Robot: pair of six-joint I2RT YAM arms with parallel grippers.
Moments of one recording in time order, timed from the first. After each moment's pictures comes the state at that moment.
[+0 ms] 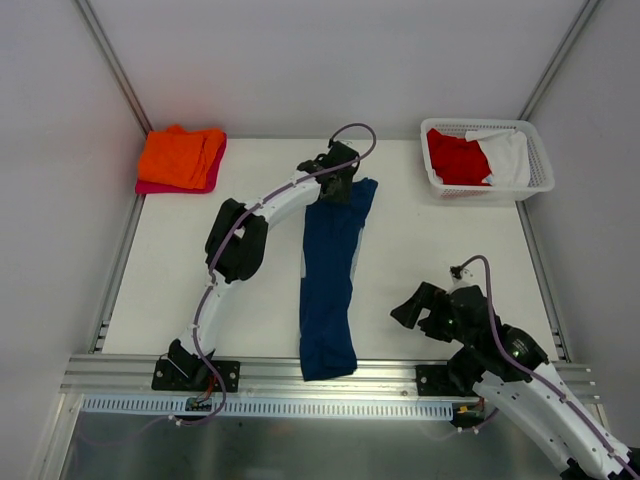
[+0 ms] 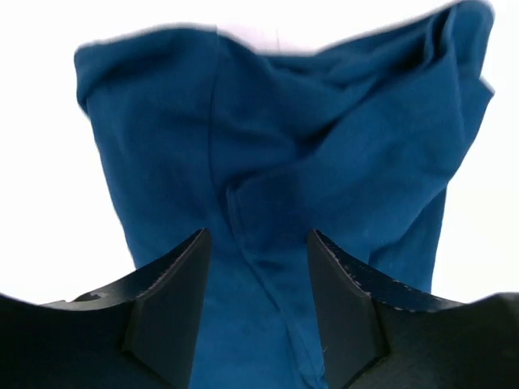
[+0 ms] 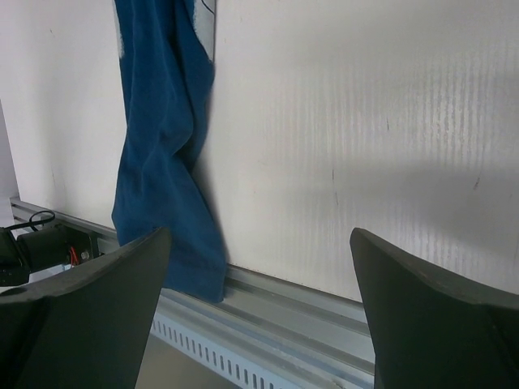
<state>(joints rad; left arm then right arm) -0.65 2.33 2.00 -0.59 -0.27 -0.33 0.69 0.26 0.41 -0.85 0.04 0.92</state>
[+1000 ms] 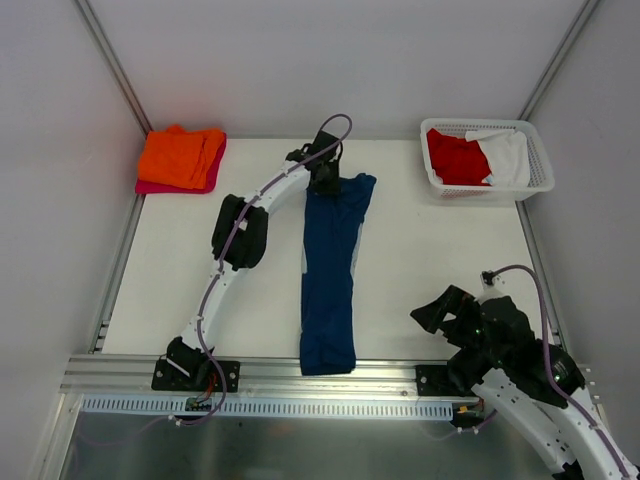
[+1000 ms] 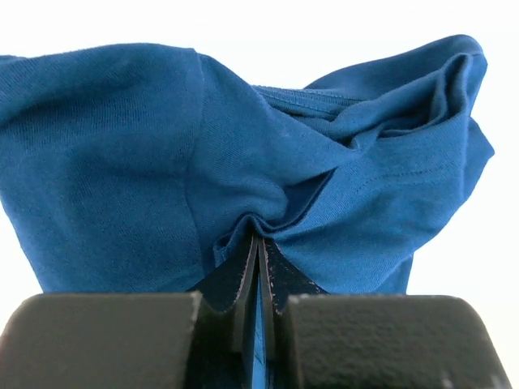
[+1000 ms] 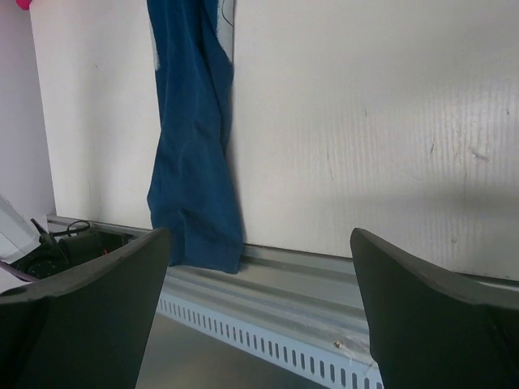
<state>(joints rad) -0.53 2.54 2.27 -0.66 0.02 -0.47 0.69 0.12 0.59 -1.09 0.11 0.96</state>
